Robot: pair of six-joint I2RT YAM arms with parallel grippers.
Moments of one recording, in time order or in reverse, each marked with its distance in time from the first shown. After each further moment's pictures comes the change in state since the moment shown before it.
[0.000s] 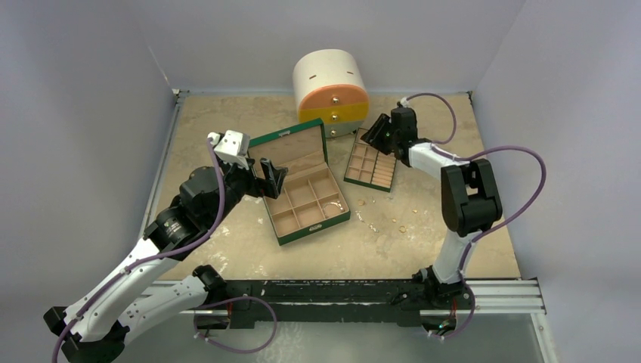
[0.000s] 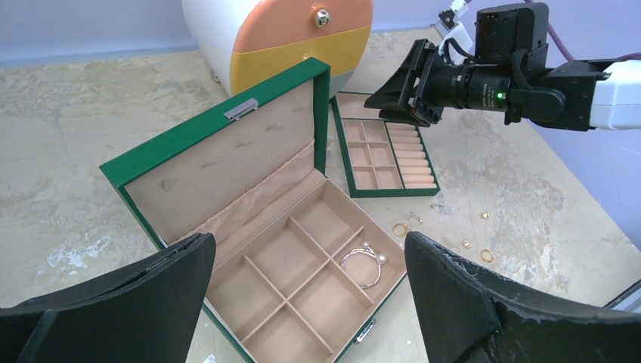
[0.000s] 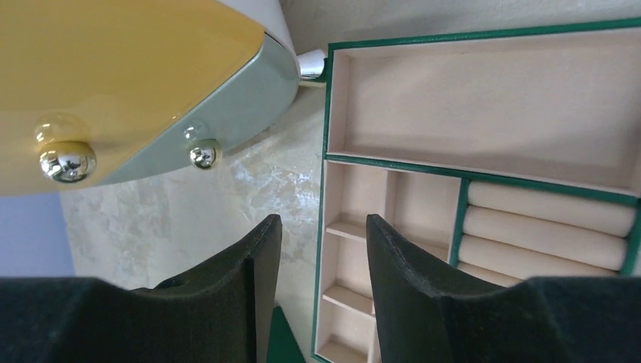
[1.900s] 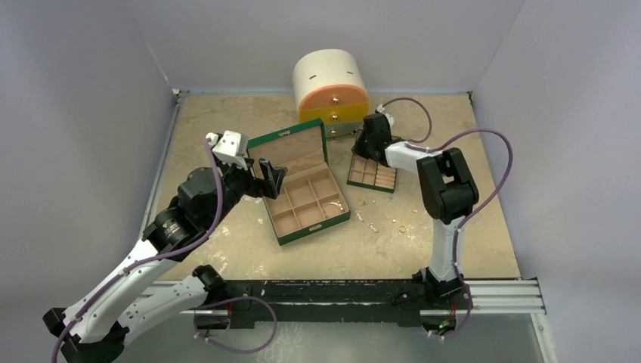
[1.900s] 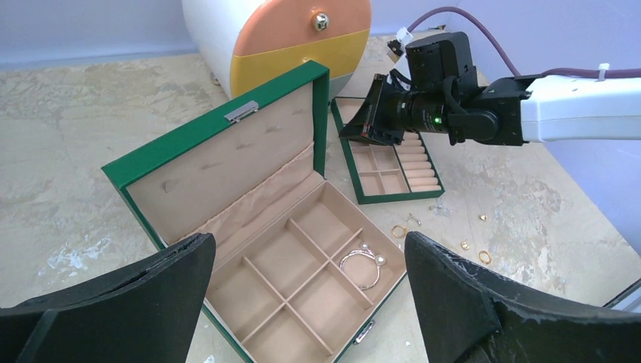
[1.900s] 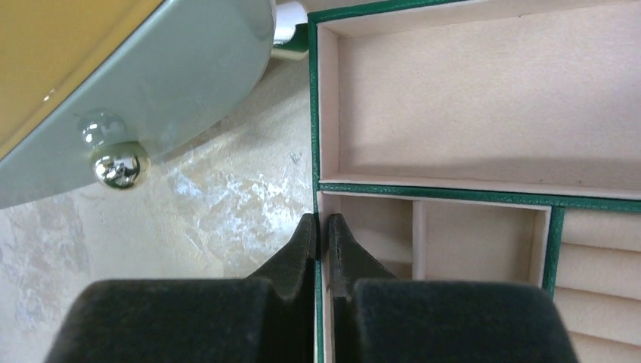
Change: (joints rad) left arm 0.000 -0.009 0.000 0.000 0.000 0.000; right arm 0.139 0.197 0.113 -0.014 0.203 0.034
